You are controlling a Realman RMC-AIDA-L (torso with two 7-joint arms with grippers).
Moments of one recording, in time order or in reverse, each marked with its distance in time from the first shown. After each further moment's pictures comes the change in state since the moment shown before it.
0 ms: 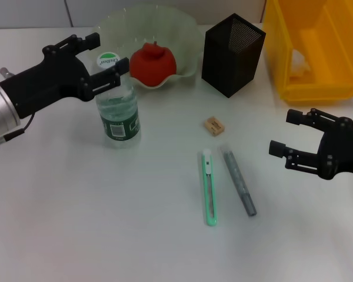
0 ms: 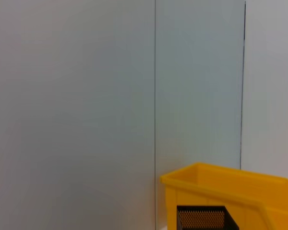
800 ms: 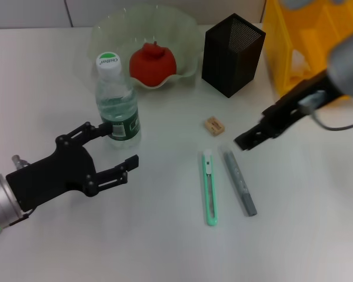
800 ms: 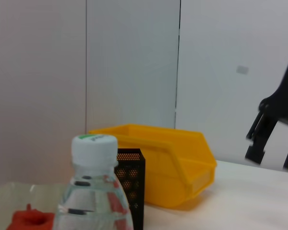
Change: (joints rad) left arm 0.079 0.001 -0.006 -0.285 0.006 0.255 0.285; right arm 0.503 0.002 -0.394 -0.810 -0.989 -0.300 1.615
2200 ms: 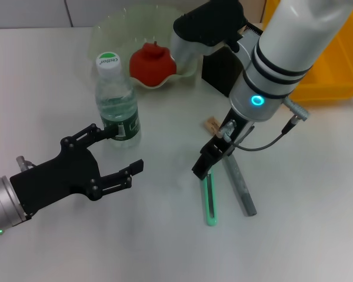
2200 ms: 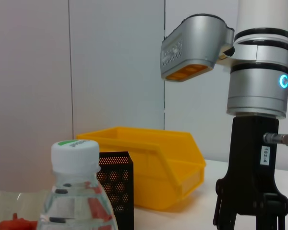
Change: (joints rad) left arm -0.018 0.003 0.006 -0.031 0.002 0.021 0.050; right arm 0.357 0.009 -0.246 0.740 0.063 0.335 0.105
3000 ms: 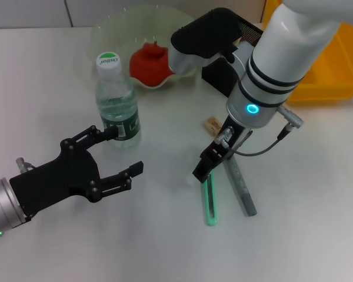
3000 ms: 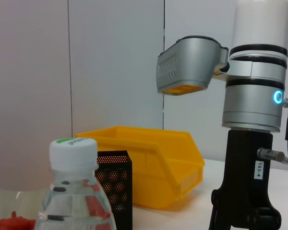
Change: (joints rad) left arm 0.004 0.000 0.000 -0.002 0.002 0.003 0.001; right arm 0.019 0.000 -0.058 0.086 0.022 0.080 -0.001
